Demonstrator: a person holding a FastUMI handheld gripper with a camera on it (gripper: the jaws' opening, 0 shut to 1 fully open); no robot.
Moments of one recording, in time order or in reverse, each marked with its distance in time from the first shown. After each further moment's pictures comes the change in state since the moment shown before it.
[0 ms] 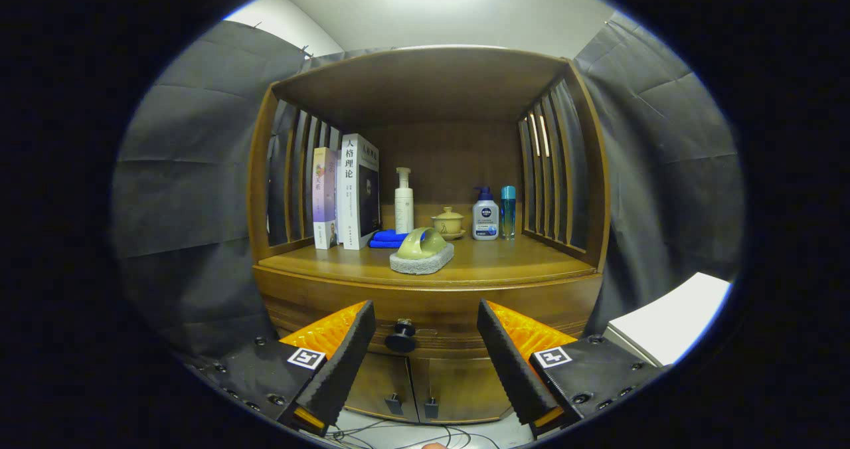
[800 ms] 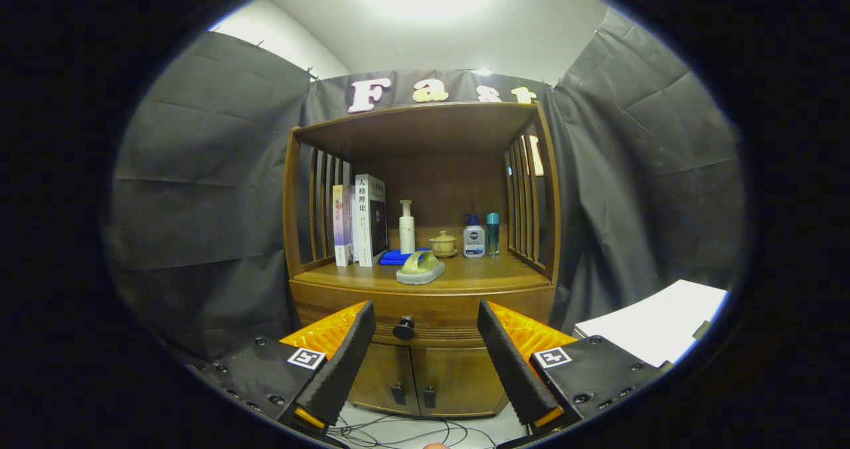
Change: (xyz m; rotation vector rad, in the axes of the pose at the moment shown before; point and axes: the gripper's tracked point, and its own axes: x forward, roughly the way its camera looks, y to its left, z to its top) arm -0.104 -0.016 0.032 0.049 -0.056 0.006
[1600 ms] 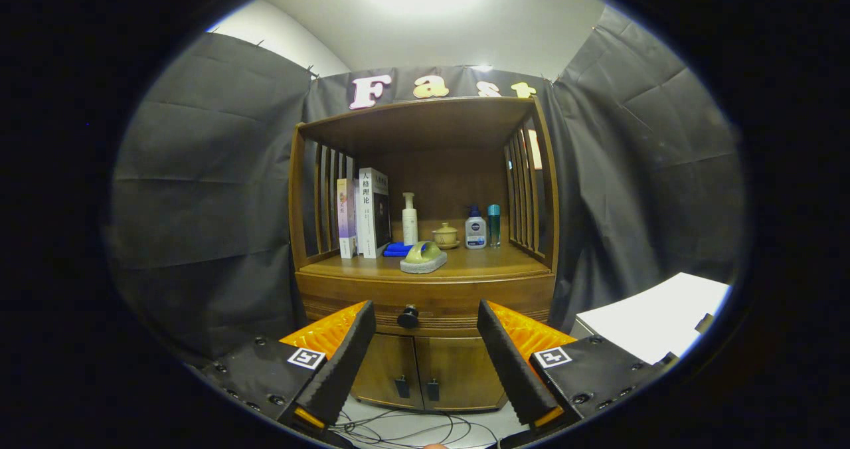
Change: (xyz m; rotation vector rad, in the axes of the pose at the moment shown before) arm -0.009 0.004 -0.010 -0.006 0.012 0.015
